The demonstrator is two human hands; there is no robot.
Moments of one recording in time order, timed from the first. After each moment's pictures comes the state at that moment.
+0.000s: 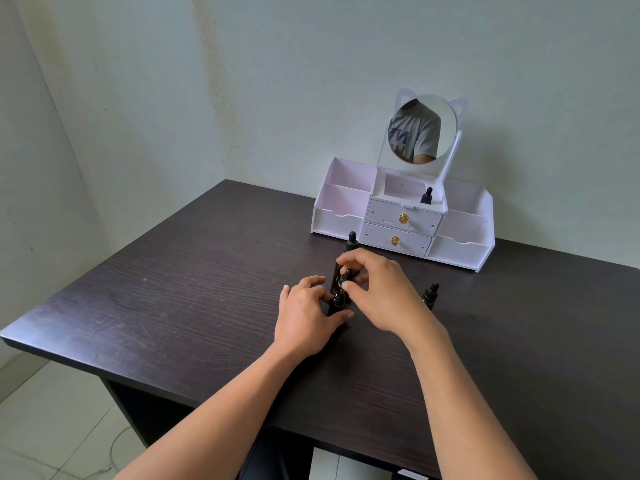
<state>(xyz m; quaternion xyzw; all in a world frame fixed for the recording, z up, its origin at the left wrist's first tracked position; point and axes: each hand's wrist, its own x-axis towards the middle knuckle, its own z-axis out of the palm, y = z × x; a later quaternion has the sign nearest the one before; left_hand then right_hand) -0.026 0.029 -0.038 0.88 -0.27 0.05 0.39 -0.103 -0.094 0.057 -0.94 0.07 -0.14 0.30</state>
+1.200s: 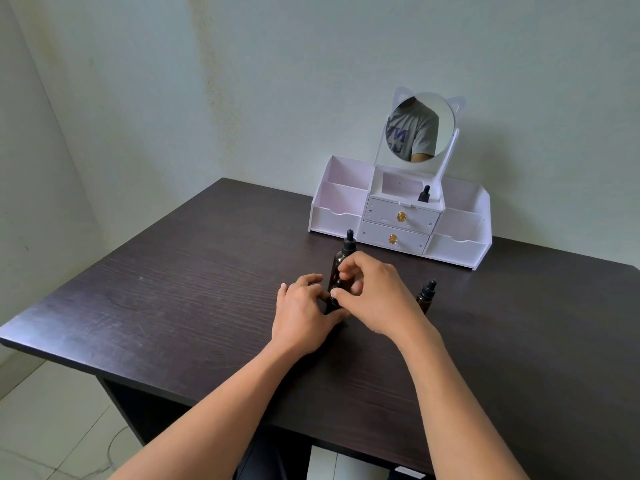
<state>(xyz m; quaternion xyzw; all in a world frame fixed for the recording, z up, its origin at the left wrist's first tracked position) -0.027 0.030 -0.037 0.88 -0.27 0.06 0.39 -0.105 -0.092 0.048 -0.94 0.12 -0.14 0.28</state>
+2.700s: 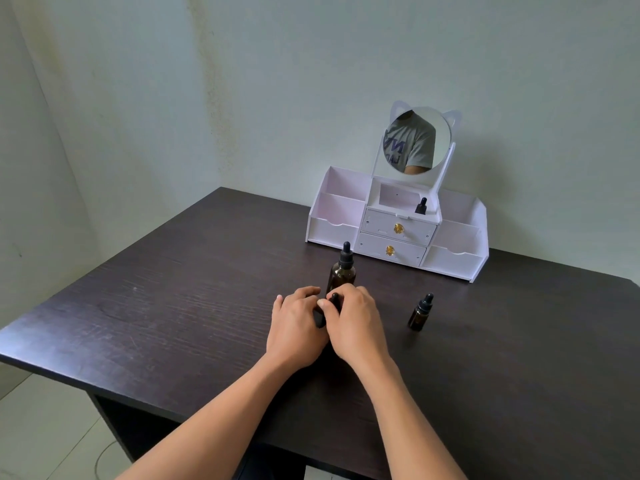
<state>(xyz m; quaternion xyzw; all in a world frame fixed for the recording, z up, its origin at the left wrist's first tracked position) -0.026 0.029 -0.038 0.88 -0.28 0.04 0.37 -0.093 -0.062 0.014 -0.91 0.21 -0.18 0.29</state>
